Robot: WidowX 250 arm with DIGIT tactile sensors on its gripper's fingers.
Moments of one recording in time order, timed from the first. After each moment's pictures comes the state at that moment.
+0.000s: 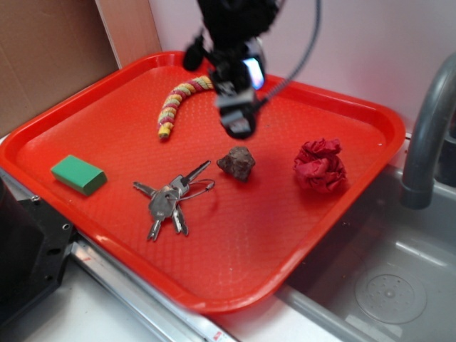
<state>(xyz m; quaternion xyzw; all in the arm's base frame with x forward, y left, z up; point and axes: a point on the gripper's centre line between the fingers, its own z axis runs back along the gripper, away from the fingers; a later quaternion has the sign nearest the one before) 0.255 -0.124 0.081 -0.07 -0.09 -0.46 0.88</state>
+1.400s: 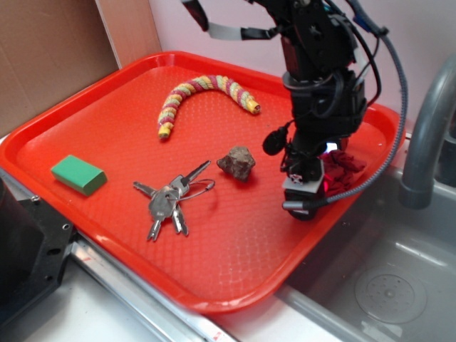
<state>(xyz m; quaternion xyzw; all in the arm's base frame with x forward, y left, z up) 0.281 -0.174 0.021 -0.05 -0.07 -0.56 0.82</state>
